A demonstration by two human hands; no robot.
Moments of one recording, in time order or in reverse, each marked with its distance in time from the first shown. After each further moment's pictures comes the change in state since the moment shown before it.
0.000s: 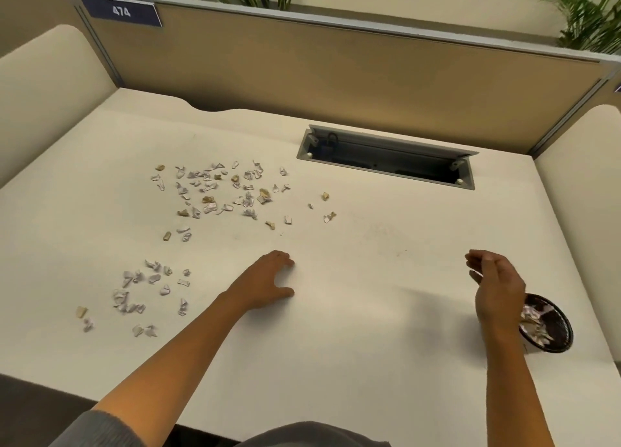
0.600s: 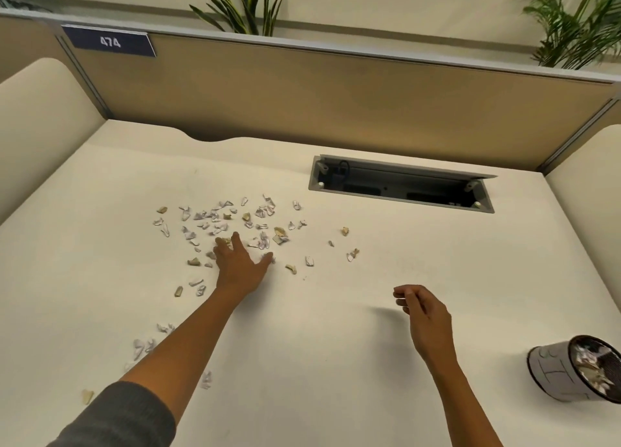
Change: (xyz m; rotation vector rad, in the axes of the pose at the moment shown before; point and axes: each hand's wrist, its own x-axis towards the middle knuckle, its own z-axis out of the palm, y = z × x) left_hand 0.093 -0.072 -0.087 -0.109 0.264 -0.471; right_hand -0.058 0.004 0.145 -0.189 -0.262 0.060
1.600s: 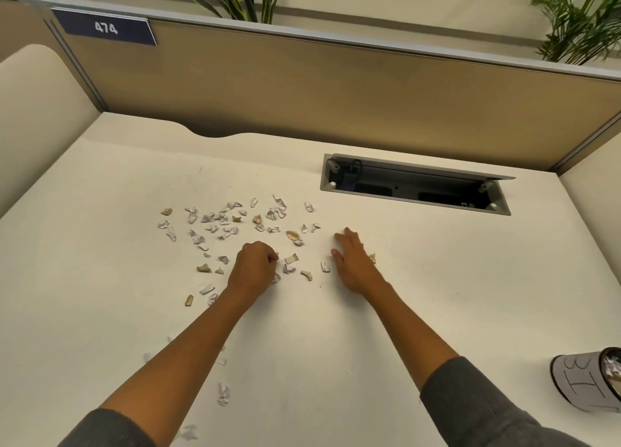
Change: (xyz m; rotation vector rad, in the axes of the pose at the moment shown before) left_hand 0.016 0.005 -0.019 0.062 0.011 0.293; right_hand 0.092 -0.040 0.153 -0.565 -0.472 -0.155
